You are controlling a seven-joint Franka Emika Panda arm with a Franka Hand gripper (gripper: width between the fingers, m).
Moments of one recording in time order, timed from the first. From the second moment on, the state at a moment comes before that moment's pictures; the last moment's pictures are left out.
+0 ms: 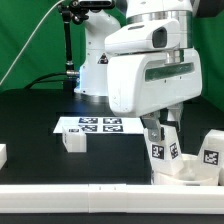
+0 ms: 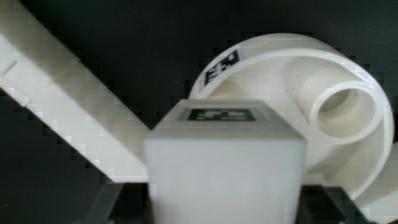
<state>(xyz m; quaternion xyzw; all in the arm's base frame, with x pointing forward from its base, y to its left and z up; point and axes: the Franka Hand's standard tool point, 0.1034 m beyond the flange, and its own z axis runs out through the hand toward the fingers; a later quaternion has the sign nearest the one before) 0.624 0.050 0.082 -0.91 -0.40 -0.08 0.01</state>
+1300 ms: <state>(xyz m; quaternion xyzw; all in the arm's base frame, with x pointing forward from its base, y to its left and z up) 0.623 0.072 0.082 -0.98 0.19 -0.07 0.06</state>
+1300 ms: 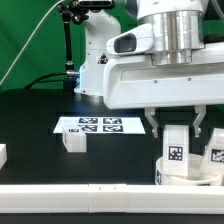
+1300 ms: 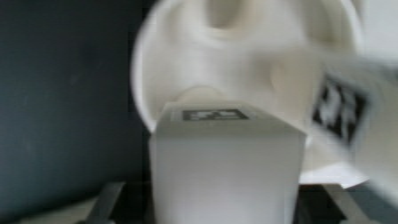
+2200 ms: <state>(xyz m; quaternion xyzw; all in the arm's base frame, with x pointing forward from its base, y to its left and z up) 0.622 0.087 0.082 -0.85 0.52 -0.03 0.11</state>
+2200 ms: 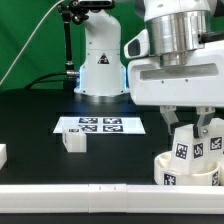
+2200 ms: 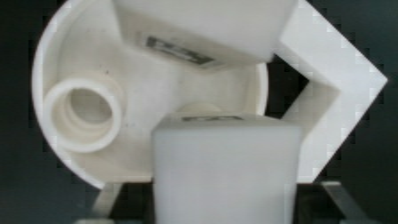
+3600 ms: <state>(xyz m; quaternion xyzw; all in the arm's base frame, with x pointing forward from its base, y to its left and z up) 0.617 0.093 0.085 -0.54 0.83 0.06 0.16</state>
